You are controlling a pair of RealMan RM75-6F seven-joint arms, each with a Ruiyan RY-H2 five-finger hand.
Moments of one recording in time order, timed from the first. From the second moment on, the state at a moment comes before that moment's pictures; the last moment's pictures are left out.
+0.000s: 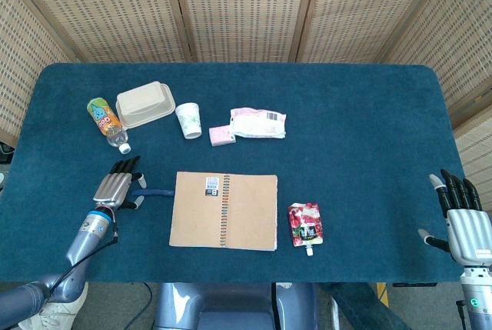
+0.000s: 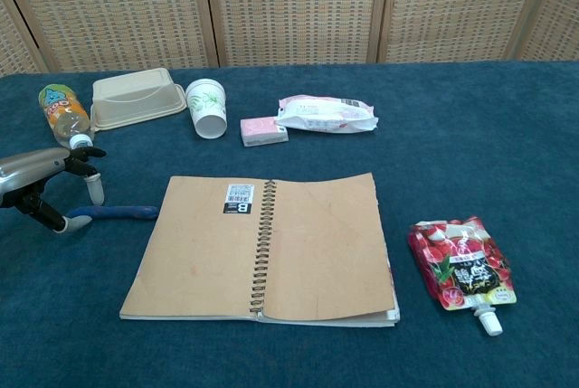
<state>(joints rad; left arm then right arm) -0.53 -1.59 -0.14 -1.22 1.14 0.89 0.09 0.09 -1.15 0.09 -1.53 -1.49 1.50 0.00</state>
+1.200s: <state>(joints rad) -0.54 -1.59 -0.14 -1.23 1.08 0.89 0.16 0.09 -1.15 0.09 -1.53 -1.49 1.49 0.02</state>
